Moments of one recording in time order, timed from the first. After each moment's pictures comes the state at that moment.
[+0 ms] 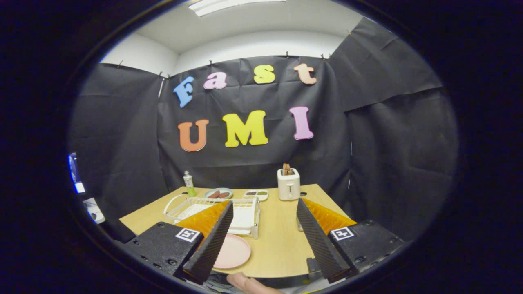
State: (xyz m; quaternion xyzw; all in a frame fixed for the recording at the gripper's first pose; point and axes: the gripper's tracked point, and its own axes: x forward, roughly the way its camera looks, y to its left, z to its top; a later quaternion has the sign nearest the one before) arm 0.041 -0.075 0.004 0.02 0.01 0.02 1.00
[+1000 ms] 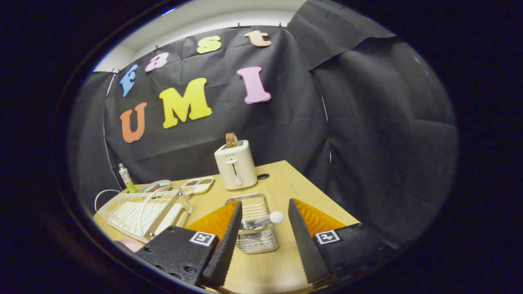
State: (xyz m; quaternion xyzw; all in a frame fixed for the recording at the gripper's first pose) arm 0.284 -0.218 -0.103 0.07 0.06 -0.06 0.99
